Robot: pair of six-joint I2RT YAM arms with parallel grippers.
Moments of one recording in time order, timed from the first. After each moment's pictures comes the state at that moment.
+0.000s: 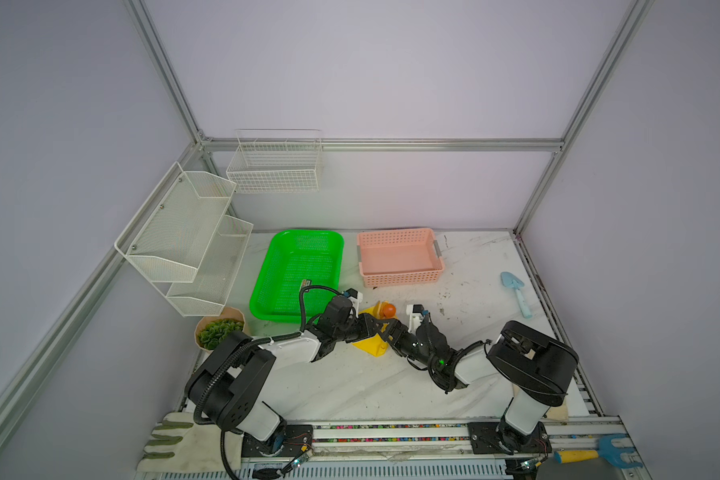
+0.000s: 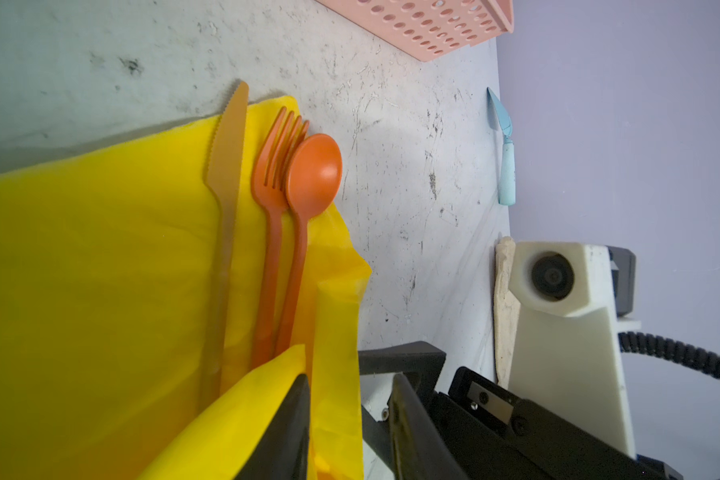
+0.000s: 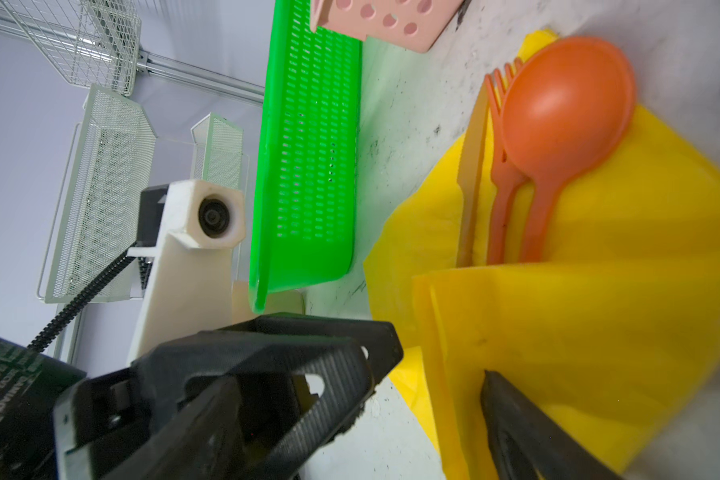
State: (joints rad) left arm -0.59 1.54 0.63 0.27 0.37 -0.86; right arm 0.89 1.73 0.45 1.02 -0.04 1.31
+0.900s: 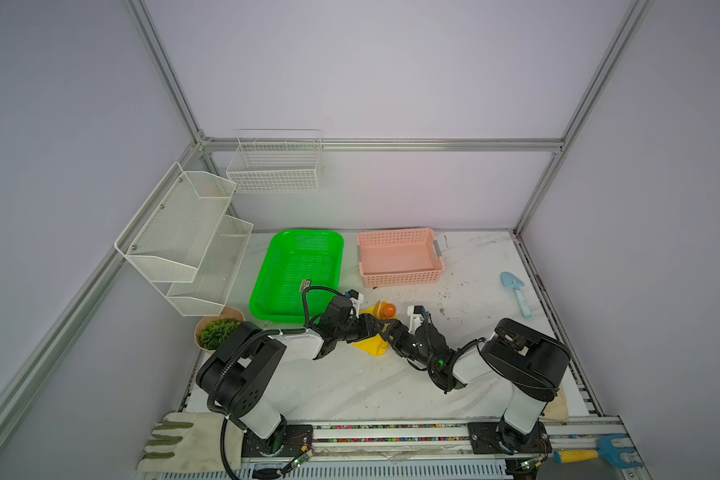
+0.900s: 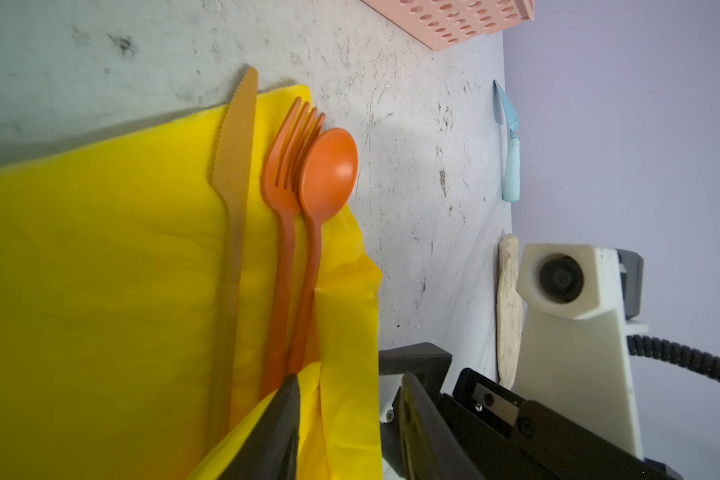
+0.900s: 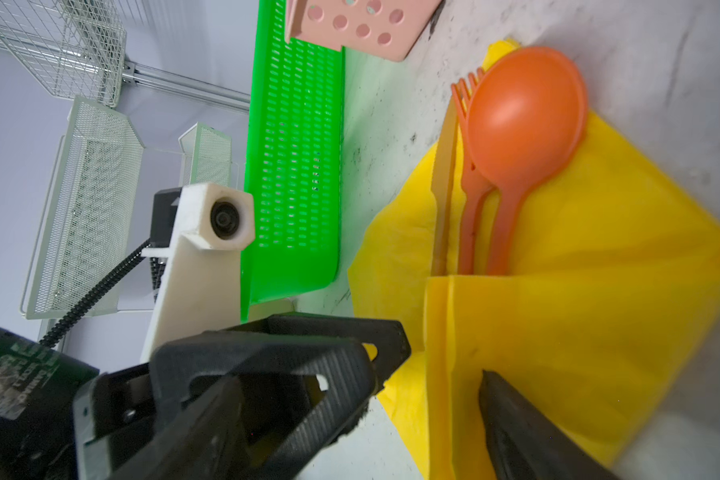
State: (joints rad) left arm -0.57 1.61 0.64 0.33 0.41 -0.86; right arm 0.89 1.78 0.44 1.07 -0.03 1.31
